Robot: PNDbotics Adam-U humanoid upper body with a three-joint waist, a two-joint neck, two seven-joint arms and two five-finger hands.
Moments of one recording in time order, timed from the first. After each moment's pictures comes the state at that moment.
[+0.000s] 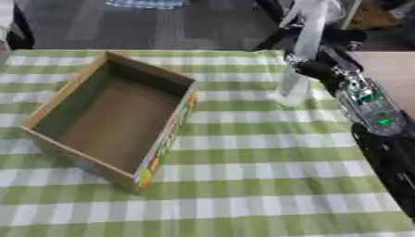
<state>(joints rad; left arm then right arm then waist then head) -0.09 0.24 0.23 -1.94 0.25 -0.25 0.21 -0.72 -0.68 -0.07 -1.30 -0.16 0.21 0.05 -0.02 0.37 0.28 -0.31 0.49</state>
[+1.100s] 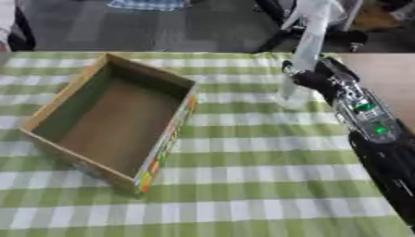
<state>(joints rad) -0.09 0.23 0.23 -1.93 0.24 -0.24 0.21 -0.71 -0.66 -0.07 -1.26 -0.17 0.21 0.05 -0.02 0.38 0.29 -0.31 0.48</state>
